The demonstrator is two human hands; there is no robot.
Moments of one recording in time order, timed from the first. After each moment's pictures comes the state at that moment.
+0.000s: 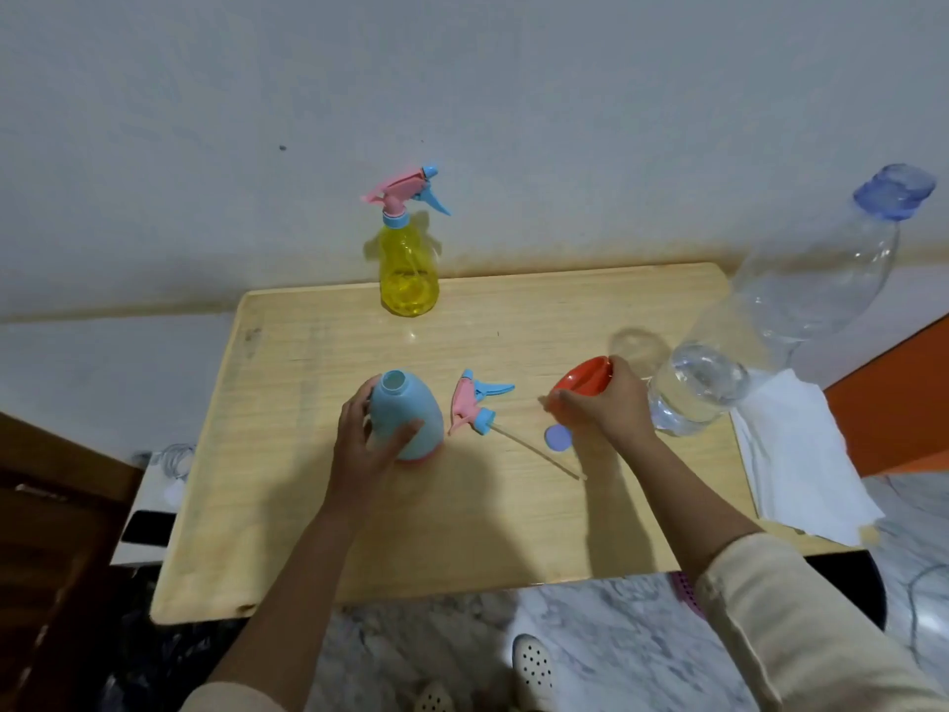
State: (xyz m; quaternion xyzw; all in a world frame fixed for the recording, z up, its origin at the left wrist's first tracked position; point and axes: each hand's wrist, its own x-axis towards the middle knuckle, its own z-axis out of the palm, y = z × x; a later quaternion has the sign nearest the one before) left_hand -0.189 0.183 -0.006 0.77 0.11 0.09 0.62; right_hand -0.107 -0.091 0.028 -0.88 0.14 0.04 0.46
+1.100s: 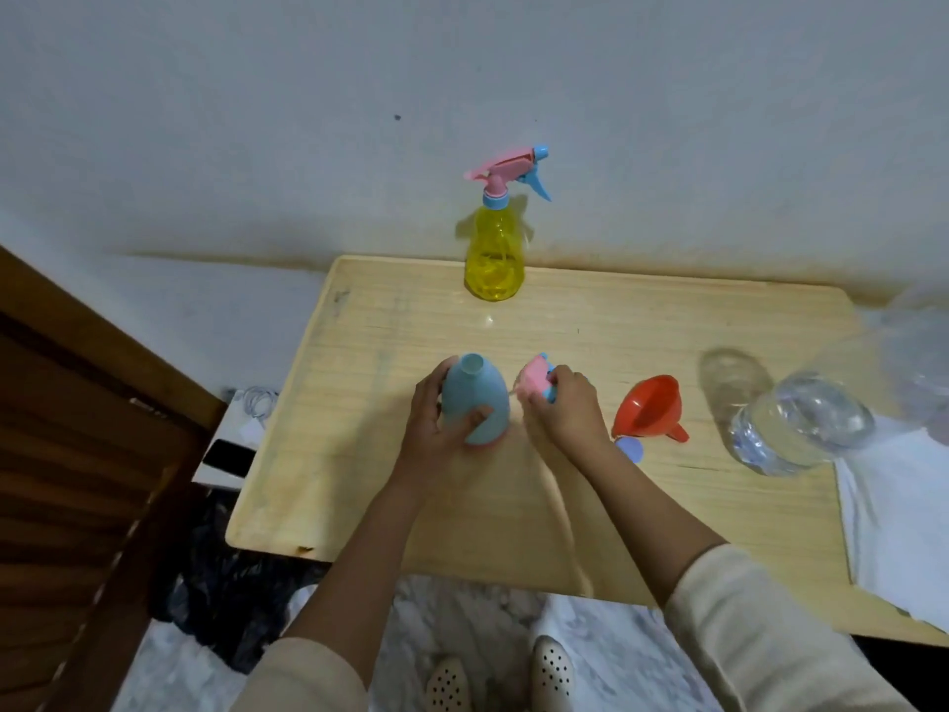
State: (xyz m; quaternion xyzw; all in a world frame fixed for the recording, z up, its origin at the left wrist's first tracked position) left_hand -0.189 0.181 -0.018 0.76 0.14 0.12 0.62; right_hand -0.106 0.020 0.000 -0.92 -0.06 0.10 0.37
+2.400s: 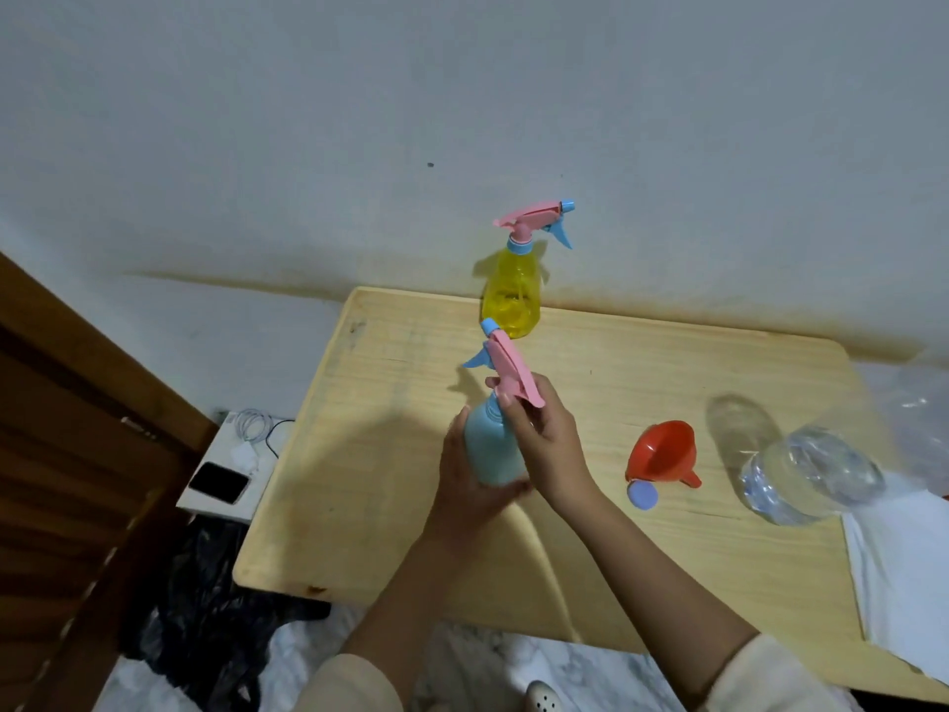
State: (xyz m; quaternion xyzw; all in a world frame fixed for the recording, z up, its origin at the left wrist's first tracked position) left_hand -0.190 0.169 -0.050 0.80 0.14 0.11 0.57; right_hand -0.144 0.069 0.060 -0.74 -0.14 0.10 0.65
